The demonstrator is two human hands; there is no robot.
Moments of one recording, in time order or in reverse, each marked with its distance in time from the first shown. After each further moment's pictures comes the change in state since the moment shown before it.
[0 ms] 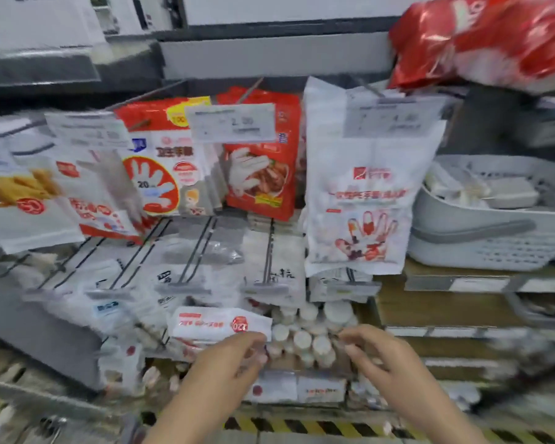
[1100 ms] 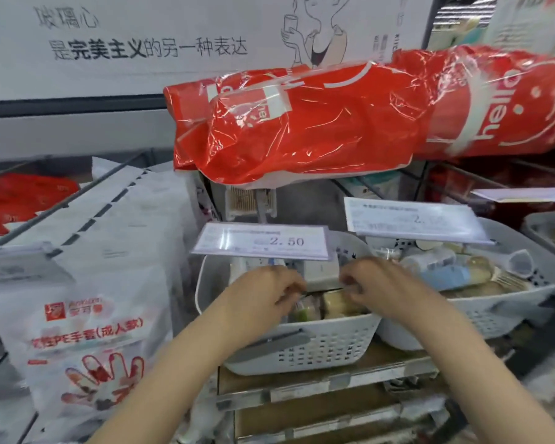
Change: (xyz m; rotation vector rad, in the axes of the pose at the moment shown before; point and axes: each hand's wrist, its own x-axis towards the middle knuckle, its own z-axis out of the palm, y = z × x) left_hand 0.268 0.351 0.080 0.234 0.016 0.590; right_hand 0.090 0.151 -0.360 -0.782 0.126 0.061
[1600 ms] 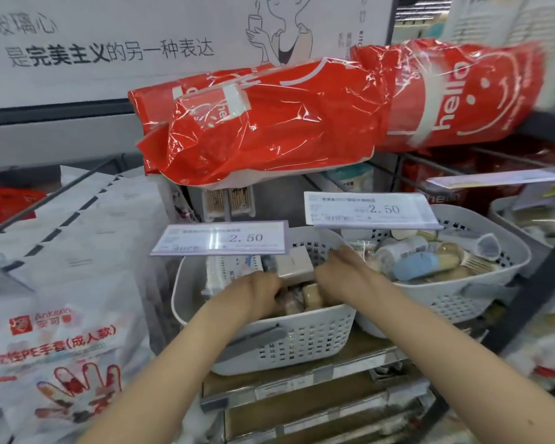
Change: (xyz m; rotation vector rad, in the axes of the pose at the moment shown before) left_hand 0.049 -0.013 0.036 0.235 -0.345 -0.155; right_hand 0.033 -0.003 0.020 -0.522 -0.211 -0.057
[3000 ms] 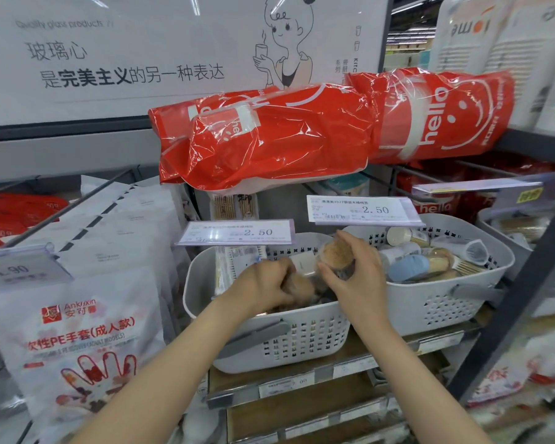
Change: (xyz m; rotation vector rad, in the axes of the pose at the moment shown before) left_hand -0.001 0.000 -0.001 -0.124 0.297 0.094; right_hand -0.040 -0.023 0.034 1.223 1.079 0.364
